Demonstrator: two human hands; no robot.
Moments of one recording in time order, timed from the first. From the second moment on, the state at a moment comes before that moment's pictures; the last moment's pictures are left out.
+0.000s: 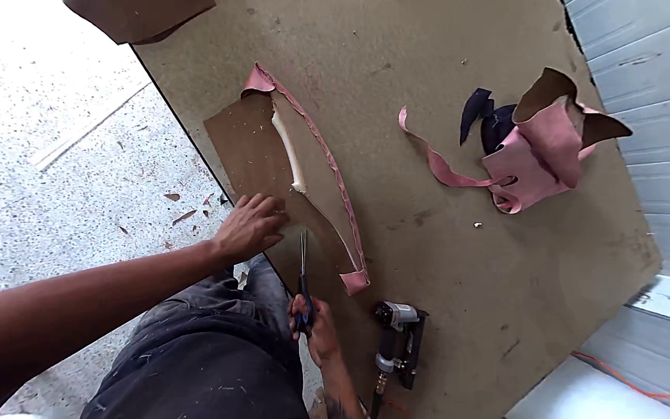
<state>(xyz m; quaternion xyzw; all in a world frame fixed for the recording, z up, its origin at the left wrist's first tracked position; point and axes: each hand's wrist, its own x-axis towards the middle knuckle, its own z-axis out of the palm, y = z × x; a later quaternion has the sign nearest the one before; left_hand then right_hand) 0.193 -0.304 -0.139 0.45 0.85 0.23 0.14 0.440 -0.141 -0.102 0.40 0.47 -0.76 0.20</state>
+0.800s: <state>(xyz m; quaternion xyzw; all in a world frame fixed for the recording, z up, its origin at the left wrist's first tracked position) 0.186 -0.281 -0.164 0.44 0.81 0.37 0.13 0.386 -0.136 -0.131 0.41 0.40 -0.81 0.14</state>
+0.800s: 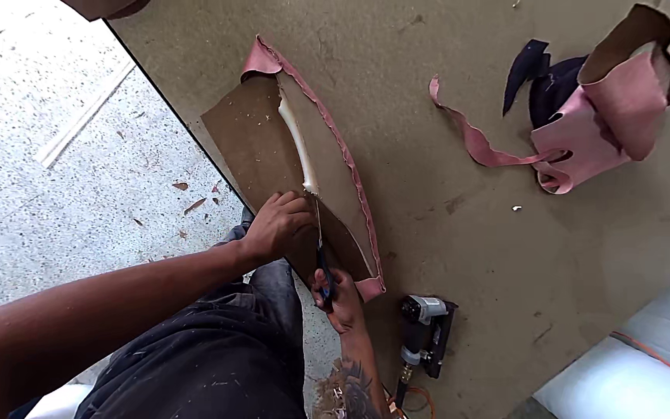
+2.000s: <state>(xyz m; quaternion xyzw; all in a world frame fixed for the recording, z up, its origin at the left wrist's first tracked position) 0.099 -0.150 -0.133 0.72 0.63 0.17 0.21 0.425 0.117 -0.075 0.52 0.77 -0.37 0.02</state>
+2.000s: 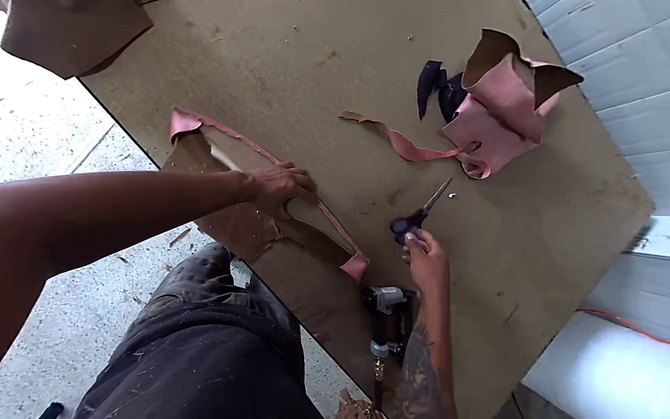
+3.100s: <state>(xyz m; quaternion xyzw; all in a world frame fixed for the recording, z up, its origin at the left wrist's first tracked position) 0.103 -0.143 -0.155 0.66 0.72 0.19 0.11 0.284 -0.126 -0.149 0.53 0.62 -0.57 -0.13</state>
